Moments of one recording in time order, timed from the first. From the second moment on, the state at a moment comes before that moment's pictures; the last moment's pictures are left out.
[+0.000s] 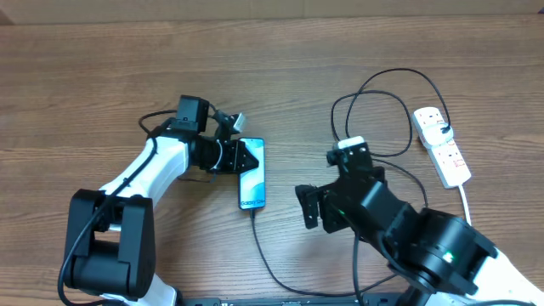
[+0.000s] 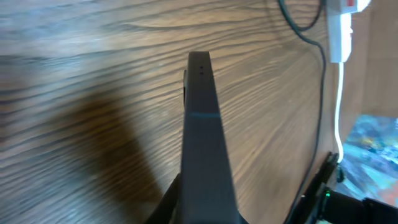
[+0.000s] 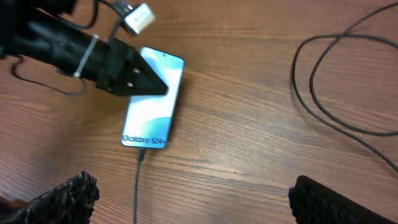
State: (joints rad) left arm -0.17 1.75 1.02 -0.56 0.75 -0.10; right arm 0.92 1.05 1.20 -1.02 0.28 0.56
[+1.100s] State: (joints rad) left arm -0.16 1.98 1.05 -0.54 0.82 -0.11; right arm 0.92 1.07 1.19 -1.00 0.28 0.69
